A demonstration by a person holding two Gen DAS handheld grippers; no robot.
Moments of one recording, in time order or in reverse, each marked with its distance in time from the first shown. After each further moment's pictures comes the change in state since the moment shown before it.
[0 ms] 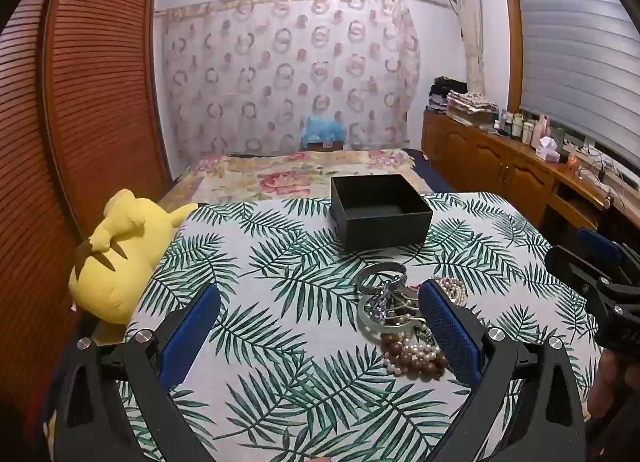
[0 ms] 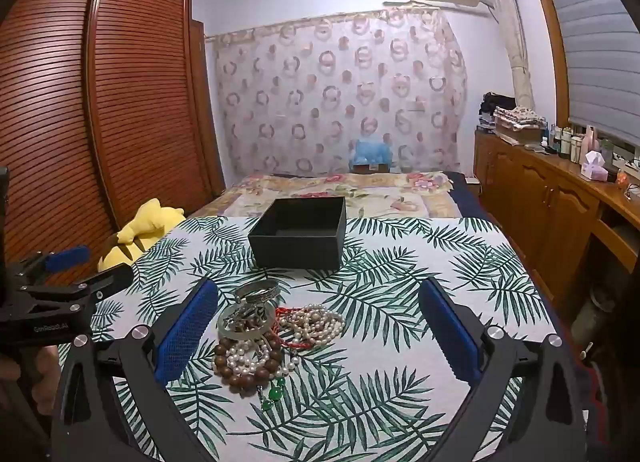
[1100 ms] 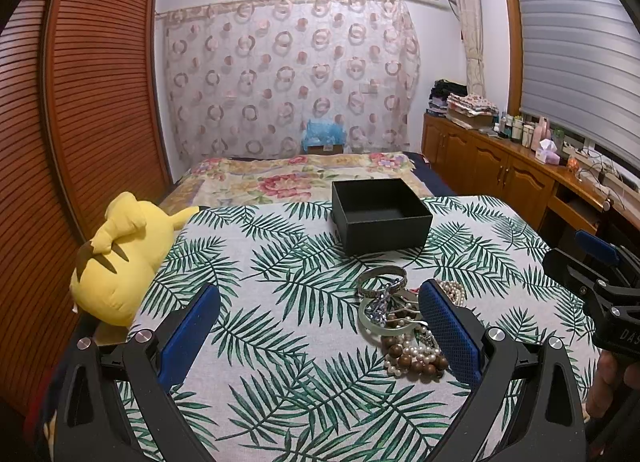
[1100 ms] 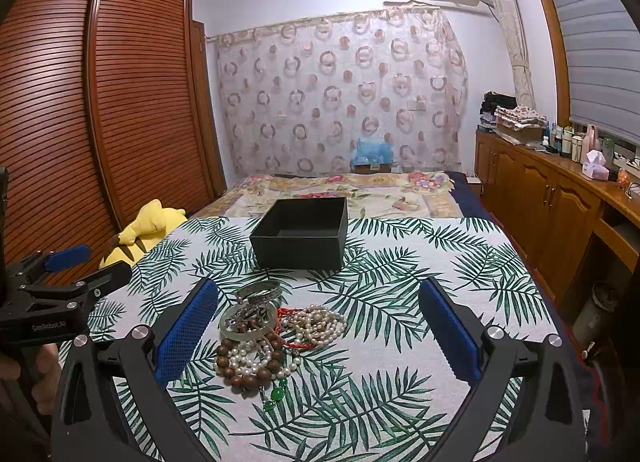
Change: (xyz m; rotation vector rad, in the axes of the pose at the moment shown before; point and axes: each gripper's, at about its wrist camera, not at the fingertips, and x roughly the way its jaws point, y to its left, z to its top) left arm 0.001 0.000 0.000 0.006 0.004 0.003; right arm -0.001 -0.001 0.001 0.007 0.002 0.003
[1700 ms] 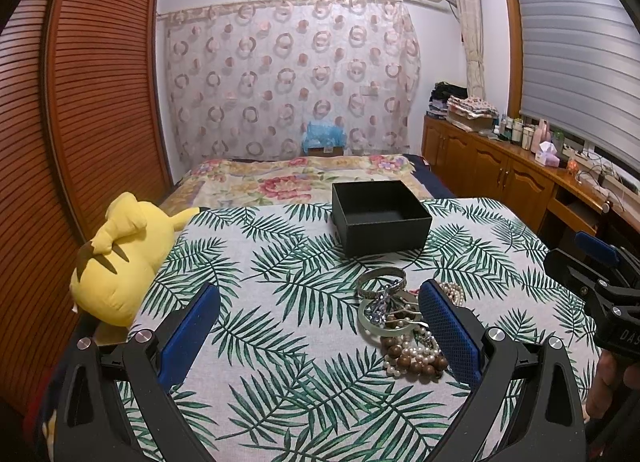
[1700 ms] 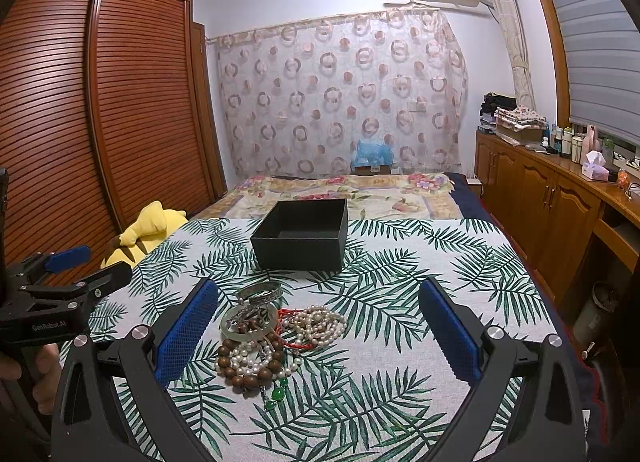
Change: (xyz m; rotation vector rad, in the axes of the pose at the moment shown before) left arm 0.000 0.001 0.005 -0.001 -0.004 0.000; right arm -0.001 0.000 0.001 0.000 -0.002 0.000
